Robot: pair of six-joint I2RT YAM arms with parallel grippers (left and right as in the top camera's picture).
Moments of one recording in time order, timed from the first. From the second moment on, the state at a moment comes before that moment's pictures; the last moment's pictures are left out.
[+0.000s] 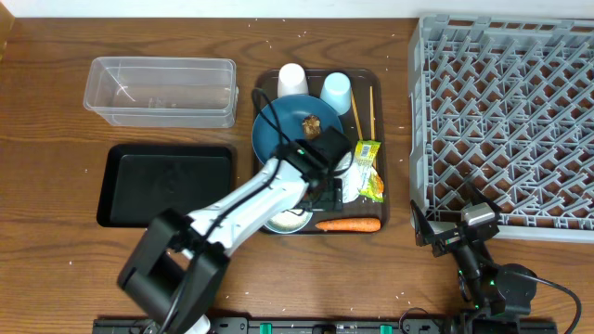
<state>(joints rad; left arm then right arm) -0.73 1.79 1.21 -0.86 0.03 -0.70 -0.07 0.02 0.01 -0.04 -0.40 -0.06</state>
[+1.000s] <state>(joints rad) -0.77 1.86 1.21 -0.81 -0.09 -0.75 -0.07 0.02 0.01 -0.04 -0.40 -0.06</state>
